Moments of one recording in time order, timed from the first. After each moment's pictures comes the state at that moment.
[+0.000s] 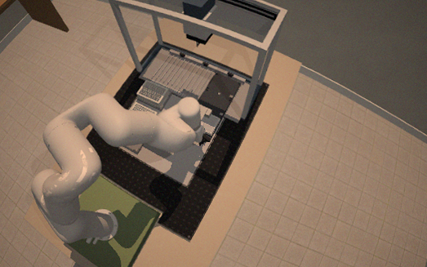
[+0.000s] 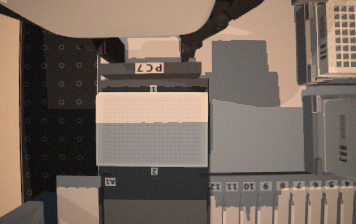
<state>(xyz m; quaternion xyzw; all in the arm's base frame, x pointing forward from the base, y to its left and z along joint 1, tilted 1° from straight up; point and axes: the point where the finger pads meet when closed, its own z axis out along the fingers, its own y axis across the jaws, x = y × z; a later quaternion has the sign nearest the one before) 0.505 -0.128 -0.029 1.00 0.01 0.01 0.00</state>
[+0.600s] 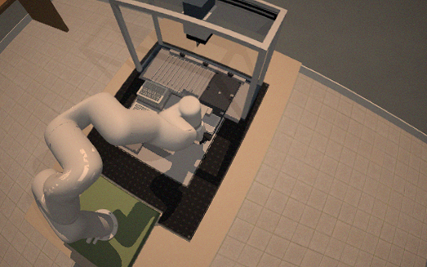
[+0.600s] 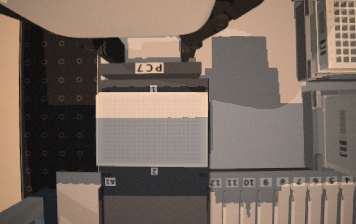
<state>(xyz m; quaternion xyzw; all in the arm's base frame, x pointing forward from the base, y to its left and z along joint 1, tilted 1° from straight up) 0.511 -0.128 -0.029 1.00 0.01 0.01 0.00</state>
